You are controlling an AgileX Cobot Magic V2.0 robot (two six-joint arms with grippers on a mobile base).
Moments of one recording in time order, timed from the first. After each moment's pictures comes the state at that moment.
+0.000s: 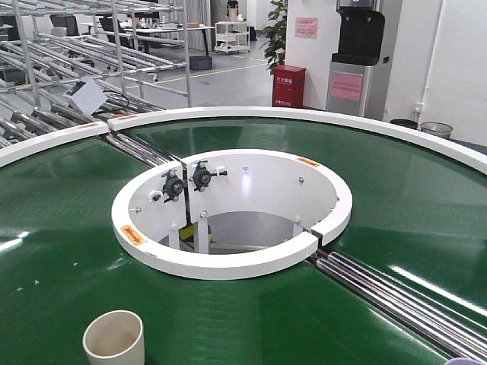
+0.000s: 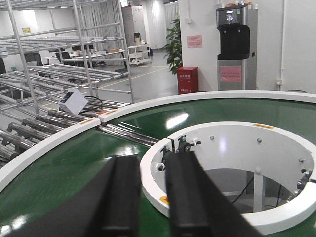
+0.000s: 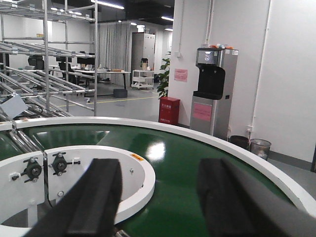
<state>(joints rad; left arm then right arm) -0.05 0.72 -0.97 0.00 0.29 0.02 0.04 0.48 -0.83 -0.11 0.29 0.07</state>
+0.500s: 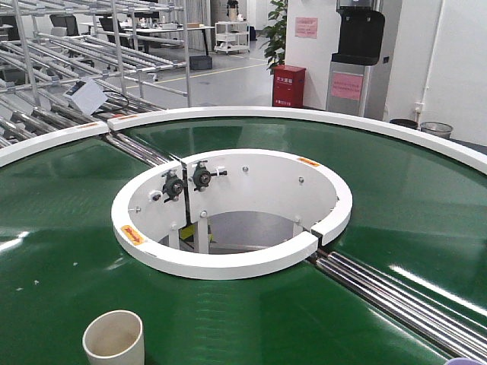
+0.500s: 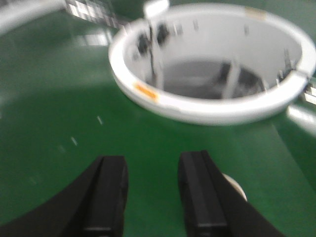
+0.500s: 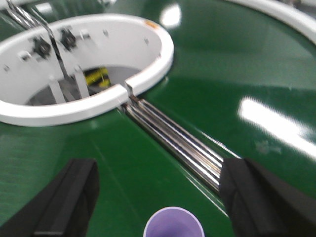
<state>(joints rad) -0.05 1.02 -1.06 -0.12 0.59 0.04 0.15 0.78 -1.01 -0.17 0.74 0.25</state>
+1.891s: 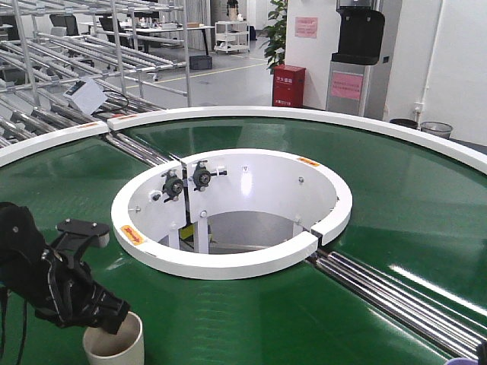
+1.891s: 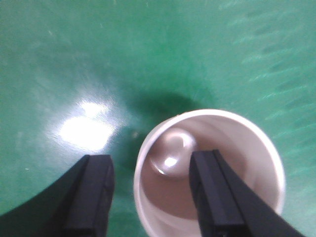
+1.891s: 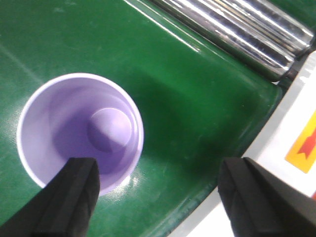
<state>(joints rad) -0.15 1.74 -1.33 -0.23 0.84 0.22 -0.06 1.25 -0.94 -0.09 0.95 0.25</state>
